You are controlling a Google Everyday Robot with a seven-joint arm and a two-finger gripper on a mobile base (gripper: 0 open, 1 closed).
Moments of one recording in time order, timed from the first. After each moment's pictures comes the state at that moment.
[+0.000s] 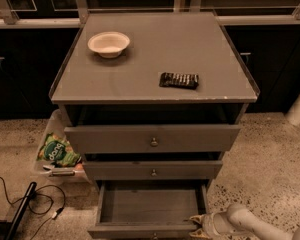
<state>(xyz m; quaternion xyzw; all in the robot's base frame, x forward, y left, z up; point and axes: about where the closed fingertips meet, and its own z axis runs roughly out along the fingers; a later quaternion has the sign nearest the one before) 0.439 -0.229 0.153 -0.67 0.67 0.17 0.28</state>
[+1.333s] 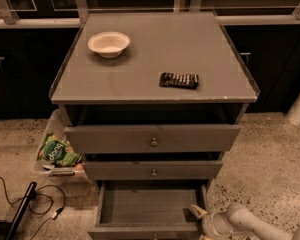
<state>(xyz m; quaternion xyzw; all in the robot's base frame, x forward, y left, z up) 0.439 -0.229 0.153 -0.67 0.67 0.17 0.28</state>
